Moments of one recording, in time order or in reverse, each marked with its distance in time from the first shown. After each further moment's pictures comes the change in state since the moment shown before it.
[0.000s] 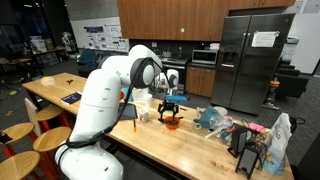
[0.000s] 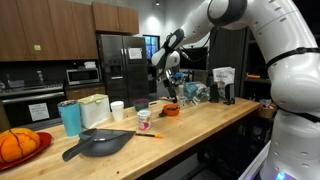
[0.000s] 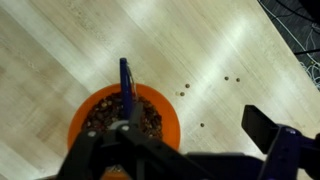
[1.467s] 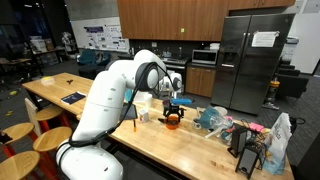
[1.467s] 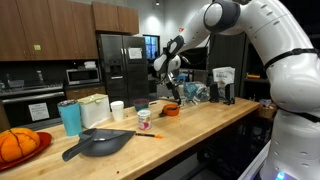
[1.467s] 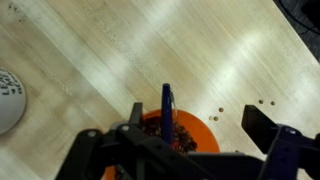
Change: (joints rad) arm -0.012 0.082 -0.025 0.067 -0.089 -0.018 -0.009
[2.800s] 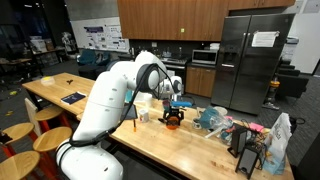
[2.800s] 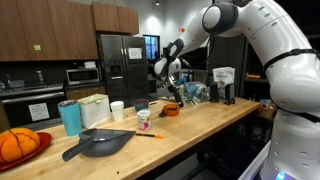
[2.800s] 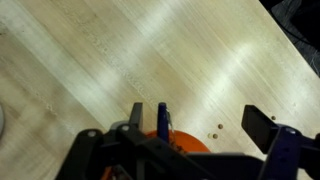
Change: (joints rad) arm 0.000 0.023 -0.005 -0.011 -0.012 -0.026 0.001
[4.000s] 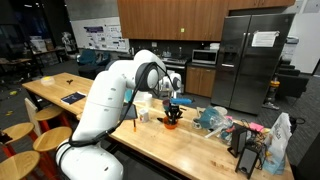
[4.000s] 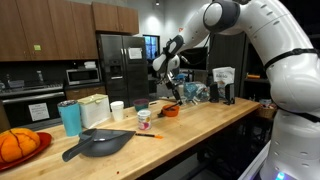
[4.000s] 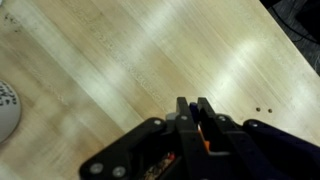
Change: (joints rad) arm 0.008 -0.018 0.003 0.018 -0.006 -0.009 0.011
